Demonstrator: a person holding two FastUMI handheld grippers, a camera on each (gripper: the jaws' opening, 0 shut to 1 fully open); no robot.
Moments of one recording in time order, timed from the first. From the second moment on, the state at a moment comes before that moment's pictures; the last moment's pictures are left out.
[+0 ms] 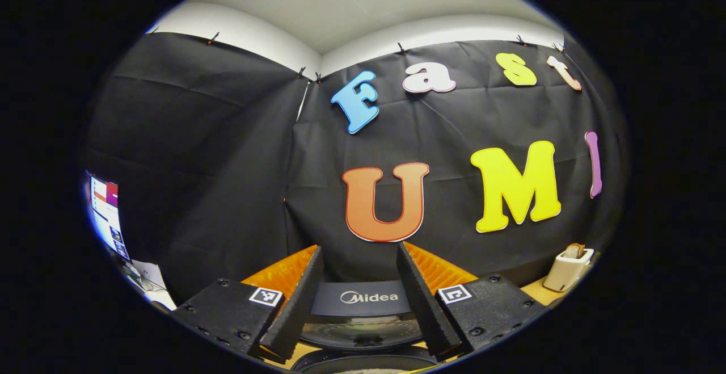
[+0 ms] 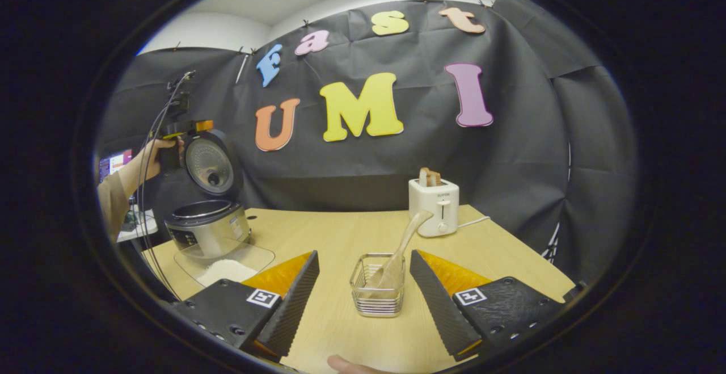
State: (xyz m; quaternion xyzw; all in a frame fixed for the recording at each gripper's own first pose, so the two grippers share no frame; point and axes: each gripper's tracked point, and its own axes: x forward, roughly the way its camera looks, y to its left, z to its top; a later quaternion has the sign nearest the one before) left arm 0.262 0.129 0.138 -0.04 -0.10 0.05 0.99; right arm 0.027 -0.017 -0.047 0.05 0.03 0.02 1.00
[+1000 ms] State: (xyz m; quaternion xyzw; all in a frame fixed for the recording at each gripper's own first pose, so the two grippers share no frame) left arm 0.118 0.089 0.000 -0.04 -0.02 0.01 1.00; right arm 0.018 0.004 -0.062 0.03 0.05 0.04 1.00
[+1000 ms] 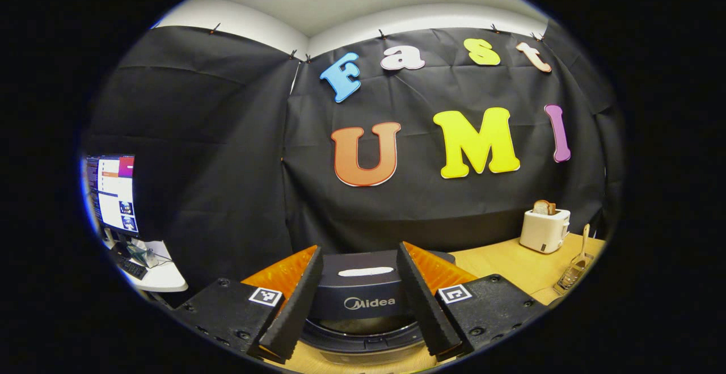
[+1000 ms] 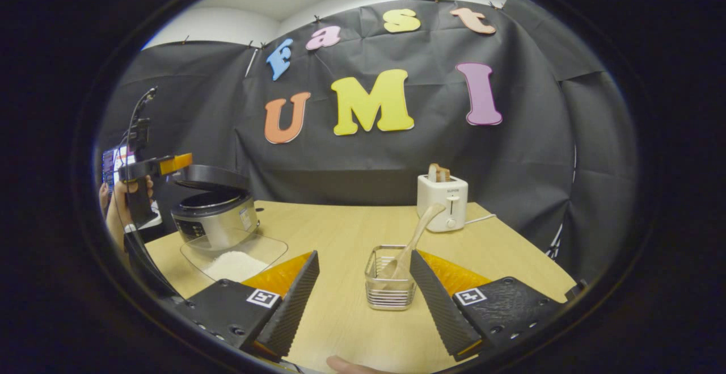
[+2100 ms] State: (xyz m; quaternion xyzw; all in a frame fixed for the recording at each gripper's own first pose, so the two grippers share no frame) left arm 0.082 0.075 -0.054 -0.03 0.05 0.03 1.00; right arm 0.006 0.018 -0.070 0.01 0.06 0.05 1.00
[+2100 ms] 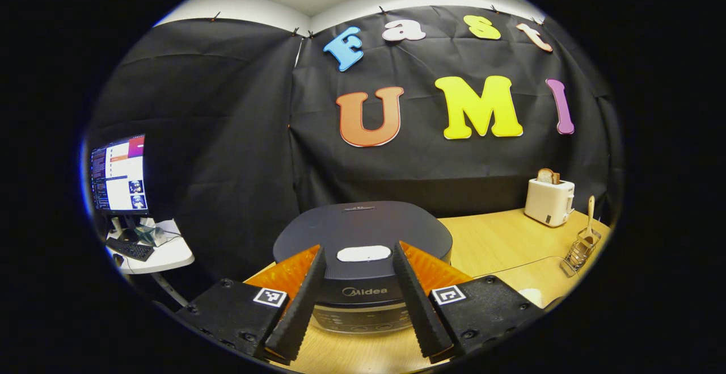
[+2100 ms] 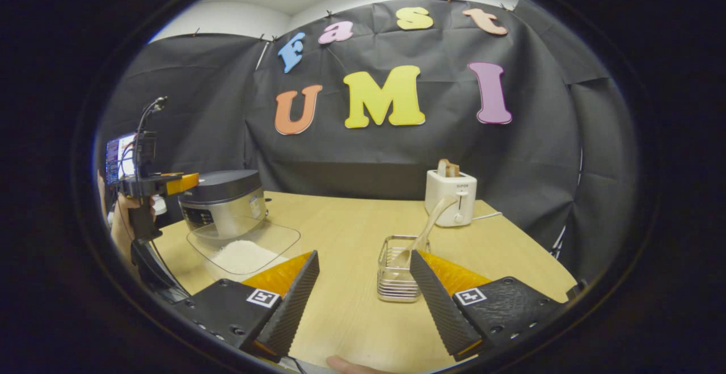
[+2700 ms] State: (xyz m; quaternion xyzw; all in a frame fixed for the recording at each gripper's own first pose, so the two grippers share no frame) left arm -0.004 0.008 -0.031 -0.06 0.03 -0.04 1.00; right arm -0.027 -0.002 -0.046 -0.03 0.00 -0.01 1.00
